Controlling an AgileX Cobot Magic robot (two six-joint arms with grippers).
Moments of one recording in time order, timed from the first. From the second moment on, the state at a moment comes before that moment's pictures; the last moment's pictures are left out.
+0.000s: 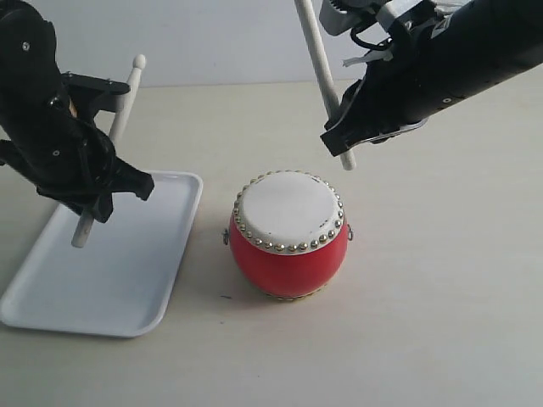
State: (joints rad) left arm -0.44 1.74 -1.14 0.07 0.91 -0.15; right arm 0.46 1.51 -1.04 0.41 0.56 -0.62
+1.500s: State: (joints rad) left arm -0.38 1.83 -1.01 0.09 0.88 -0.16; right arm 0.46 1.51 -1.04 0.44 0.58 -0.62
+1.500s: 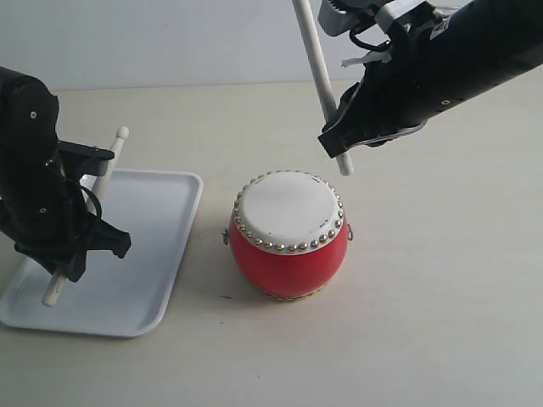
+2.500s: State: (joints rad) left arm -0.38 1.77 -0.94 0.12 0.88 -0.19; right arm 0.46 1.51 -1.04 0.44 0.63 -0.62
